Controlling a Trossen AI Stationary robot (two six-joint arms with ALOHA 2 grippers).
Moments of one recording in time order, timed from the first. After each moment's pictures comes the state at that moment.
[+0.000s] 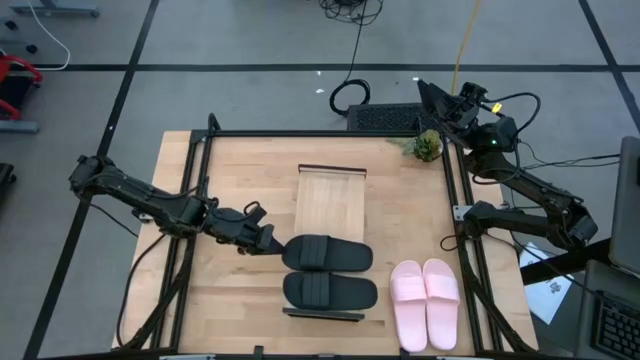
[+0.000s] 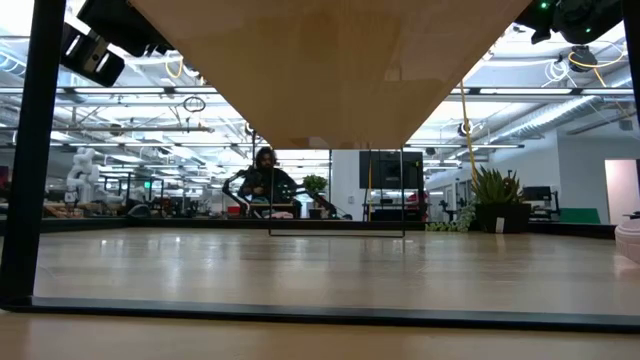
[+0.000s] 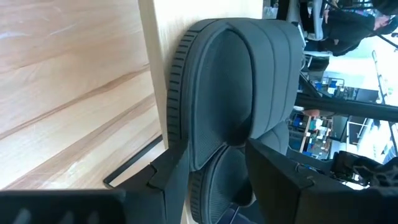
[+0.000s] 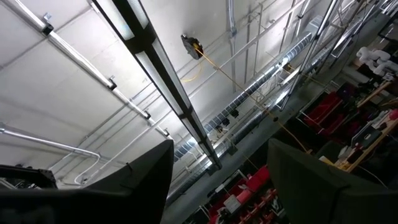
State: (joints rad) left arm -0.31 1.10 0.72 -0.12 -0.02 -1.64; right arm -0.86 0.95 0.66 1.00 -0.34 1.19
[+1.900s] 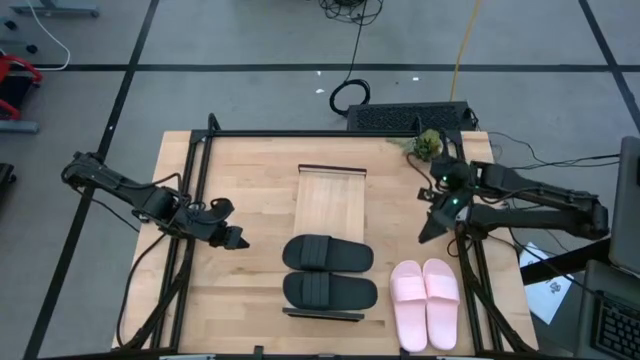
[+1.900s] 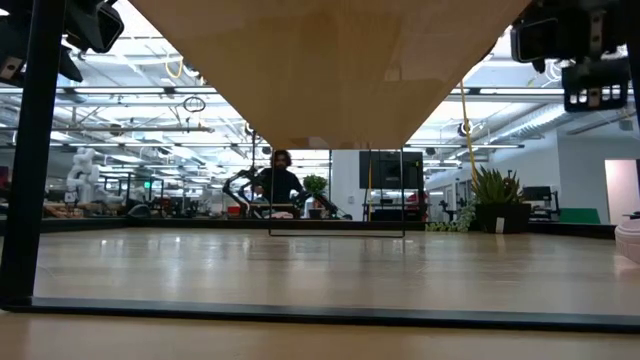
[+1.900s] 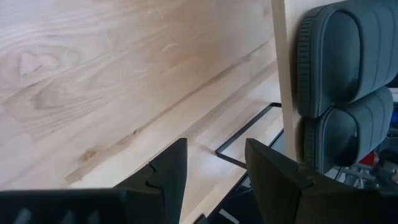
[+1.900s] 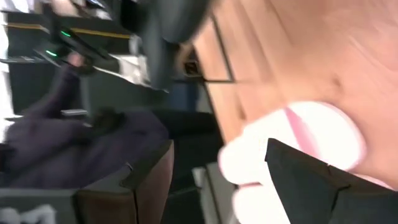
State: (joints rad) left arm -0.42 0.81 0.72 -0.71 -0.10 -1.58; right arm -0.33 0.73 0.66 -0.86 -0.95 0.64
